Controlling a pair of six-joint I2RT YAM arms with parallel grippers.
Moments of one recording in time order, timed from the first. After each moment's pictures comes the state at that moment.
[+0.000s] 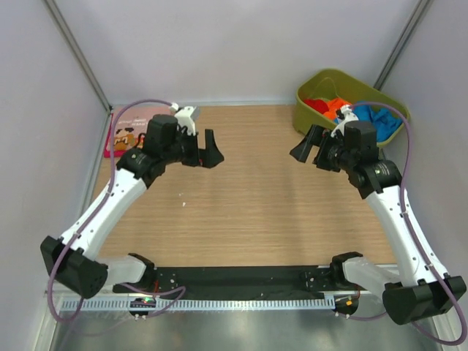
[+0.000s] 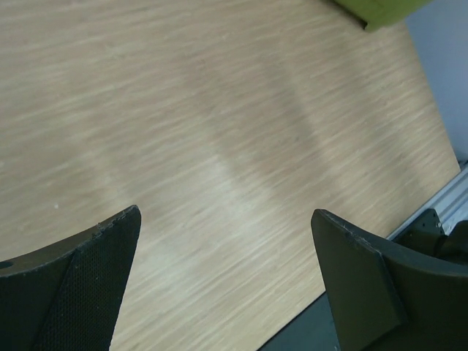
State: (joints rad) left arm -0.46 1.30 1.32 -0.55 0.26 -0.32; right arm 0.21 1.07 1.19 -0.67 -0.20 0.49
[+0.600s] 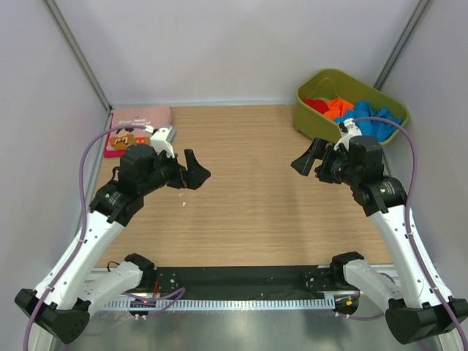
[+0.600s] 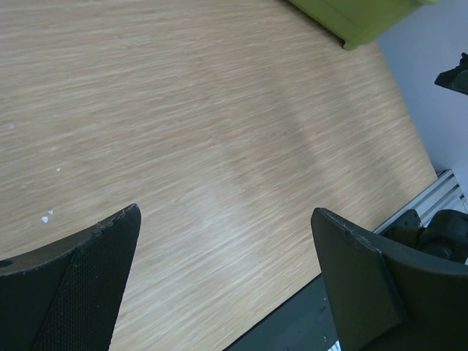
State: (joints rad) left arm -0.47 0.91 1.05 -0.54 0.20 -0.39; right arm 0.21 0.91 1.07 -0.68 -0.24 0.50
